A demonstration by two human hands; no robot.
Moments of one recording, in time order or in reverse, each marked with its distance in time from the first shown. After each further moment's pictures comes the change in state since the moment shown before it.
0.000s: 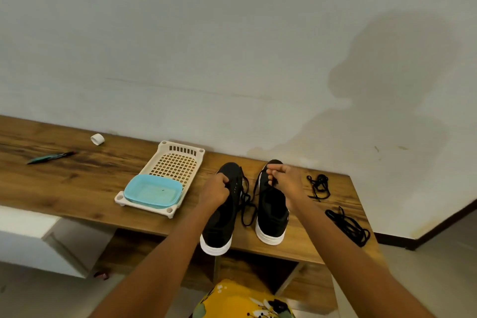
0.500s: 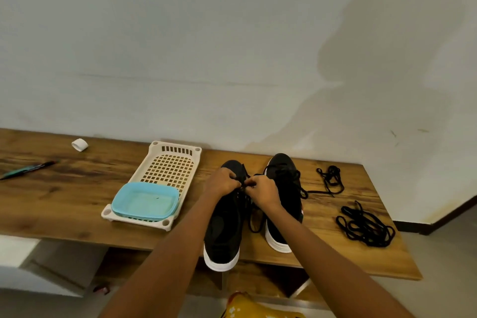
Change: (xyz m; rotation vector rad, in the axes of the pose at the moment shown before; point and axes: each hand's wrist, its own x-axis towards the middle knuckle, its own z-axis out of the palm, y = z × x) left_hand 0.070 -0.004 0.016 0.158 -0.191 0.055; right_hand 0.048 0.061 0.063 -0.824 -0.130 -0.258
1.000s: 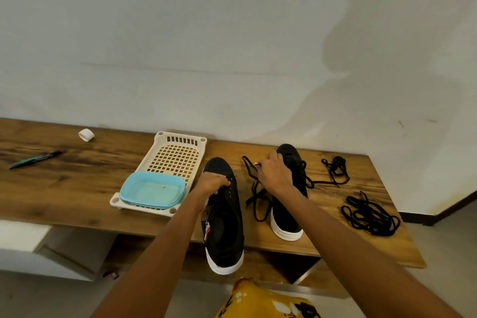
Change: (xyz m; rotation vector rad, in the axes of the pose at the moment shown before) left_hand -0.040 -0.028 -0.010 -0.647 -0.011 -0.281; right_hand 0.011 -0.004 -0.019 -0.405 0.028 -0.094
